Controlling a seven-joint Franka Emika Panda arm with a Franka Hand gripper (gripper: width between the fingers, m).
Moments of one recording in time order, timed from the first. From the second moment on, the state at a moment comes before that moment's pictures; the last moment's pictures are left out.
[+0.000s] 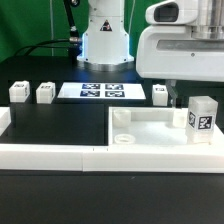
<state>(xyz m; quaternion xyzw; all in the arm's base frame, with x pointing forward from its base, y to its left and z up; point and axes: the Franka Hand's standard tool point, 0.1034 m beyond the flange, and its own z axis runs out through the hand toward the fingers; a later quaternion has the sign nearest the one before) 0.636 0.114 0.079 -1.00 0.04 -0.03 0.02</state>
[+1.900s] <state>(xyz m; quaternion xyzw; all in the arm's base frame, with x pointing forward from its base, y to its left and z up) 0.631 0.108 0.076 -0.69 0.72 0.01 0.03</state>
